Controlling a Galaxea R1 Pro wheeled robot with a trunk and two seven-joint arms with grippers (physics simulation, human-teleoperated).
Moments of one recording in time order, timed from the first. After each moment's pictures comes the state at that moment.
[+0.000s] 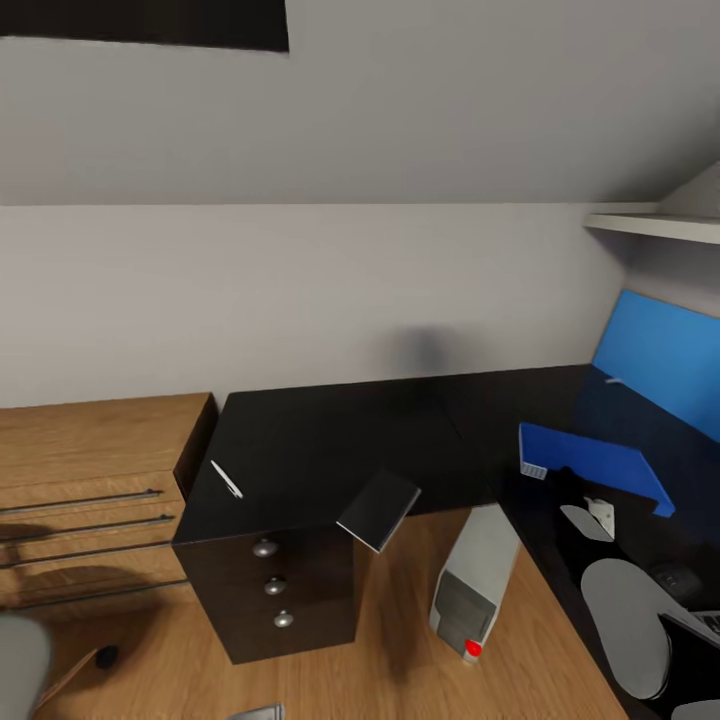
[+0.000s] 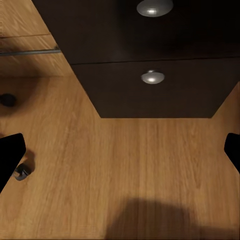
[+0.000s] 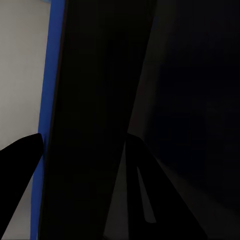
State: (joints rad) left arm -0.05 0.06 -0.71 -0.89 0.48 -0.21 0.74; right arm -0.88 -0.13 -0.53 -0.33 -1.12 -0.24 0.03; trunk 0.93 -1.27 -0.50
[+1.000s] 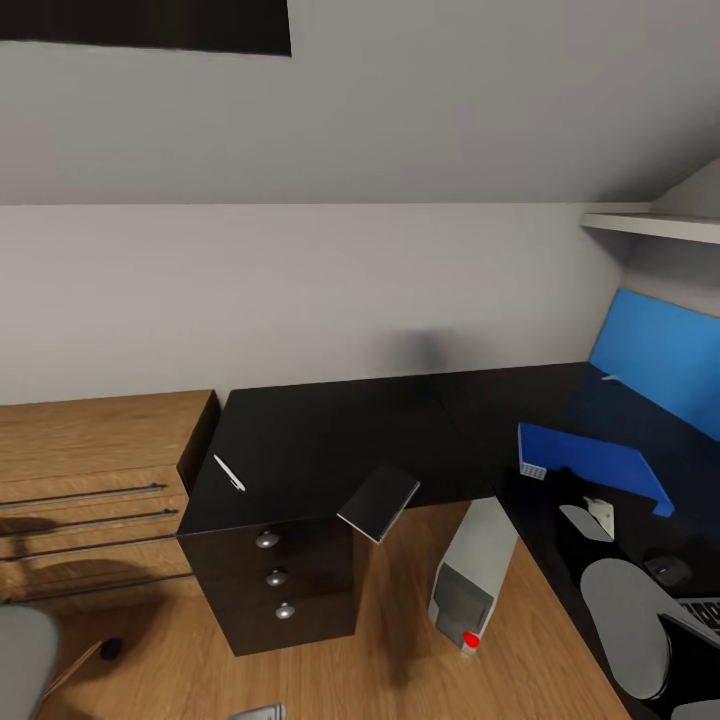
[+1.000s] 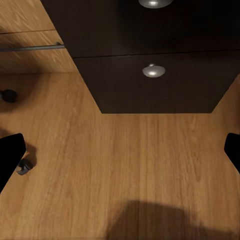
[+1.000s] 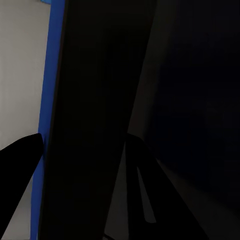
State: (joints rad) left arm -0.05 0.06 -0.71 -0.89 0.48 -0.21 0.74; right arm -0.88 -0.13 -0.53 -0.33 -1.12 -0.24 0.03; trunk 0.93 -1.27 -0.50
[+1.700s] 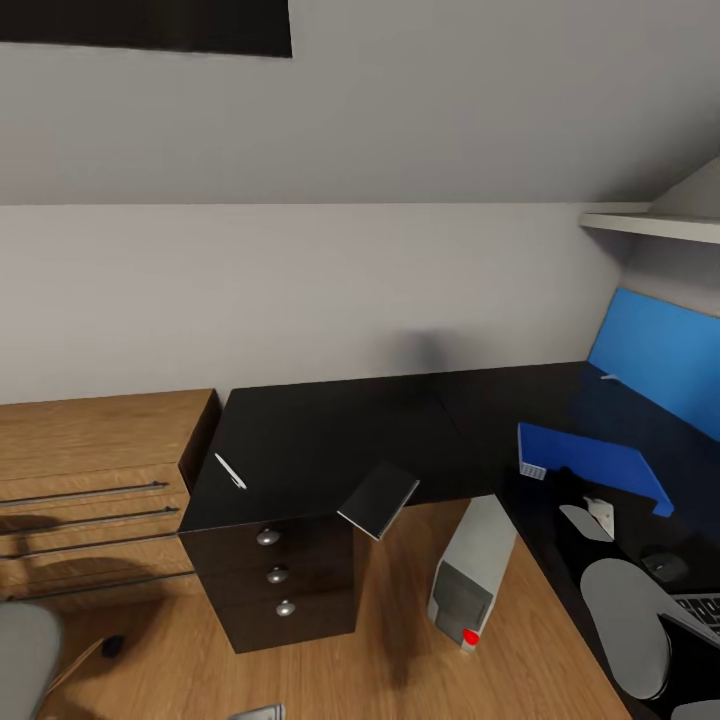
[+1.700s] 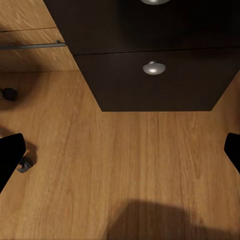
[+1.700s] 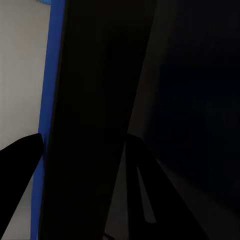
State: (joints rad) left arm -0.05 0.06 -0.71 -0.89 0.48 -0.21 0.74; right arm -0.88 -0.13 -0.52 -0.33 -1.12 -0.24 0.03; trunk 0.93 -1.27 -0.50
